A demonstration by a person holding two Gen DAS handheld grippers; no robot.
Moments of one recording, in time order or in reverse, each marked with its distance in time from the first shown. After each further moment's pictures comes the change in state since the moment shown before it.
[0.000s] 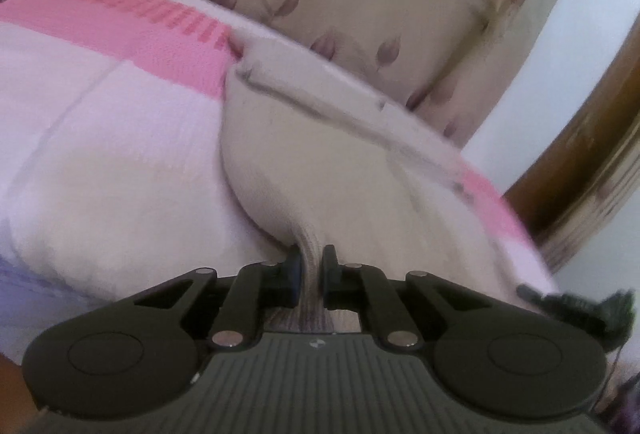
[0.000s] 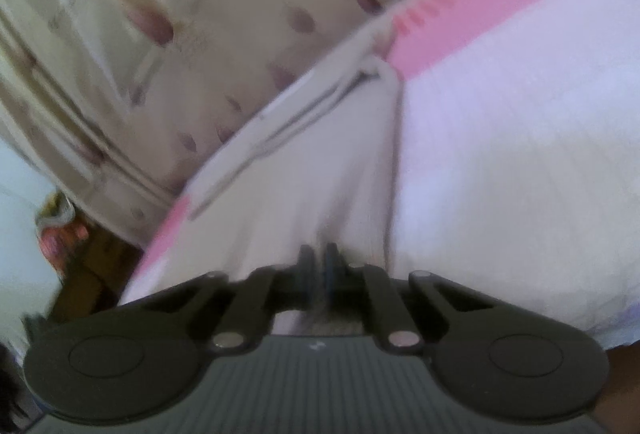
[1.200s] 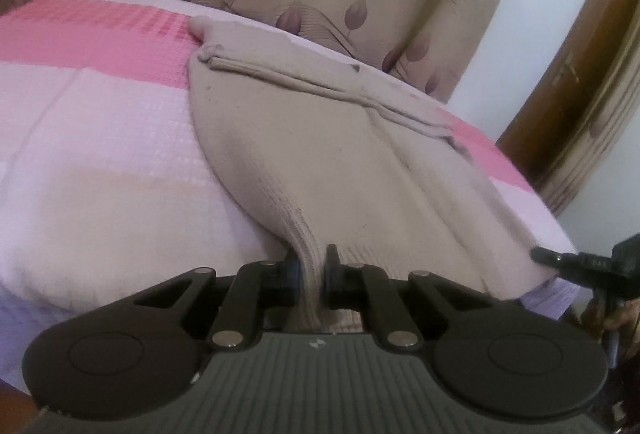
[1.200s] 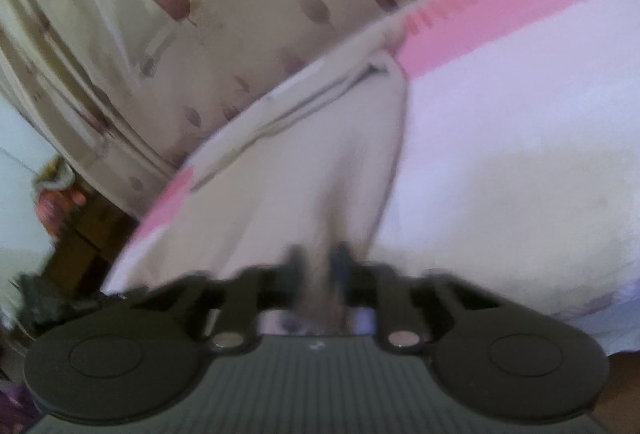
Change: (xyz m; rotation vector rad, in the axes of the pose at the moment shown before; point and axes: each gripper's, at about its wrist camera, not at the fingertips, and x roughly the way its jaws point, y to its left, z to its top) left arm 0.018 -0.008 -0.010 0.173 0.101 -0.004; right arm -0.017 0.011 -0.007 -0.146 0.064 -0.054
